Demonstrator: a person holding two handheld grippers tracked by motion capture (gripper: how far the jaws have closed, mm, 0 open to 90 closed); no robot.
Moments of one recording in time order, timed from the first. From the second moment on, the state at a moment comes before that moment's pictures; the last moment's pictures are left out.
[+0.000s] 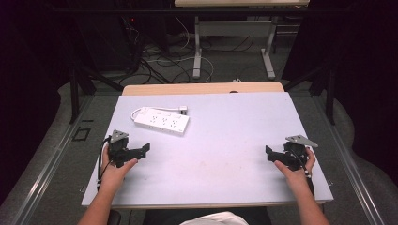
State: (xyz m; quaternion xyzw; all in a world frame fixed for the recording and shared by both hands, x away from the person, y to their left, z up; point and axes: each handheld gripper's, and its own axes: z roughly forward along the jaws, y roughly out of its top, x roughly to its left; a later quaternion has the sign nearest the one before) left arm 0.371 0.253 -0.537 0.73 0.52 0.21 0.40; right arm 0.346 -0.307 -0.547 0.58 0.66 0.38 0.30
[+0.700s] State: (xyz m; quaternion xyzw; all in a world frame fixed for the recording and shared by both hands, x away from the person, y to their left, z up) left arm 0.383 0.253 -0.518 0.71 0.53 0.21 0.41; right arm 0.344 -0.299 -0.545 0.57 0.67 0.38 0.30
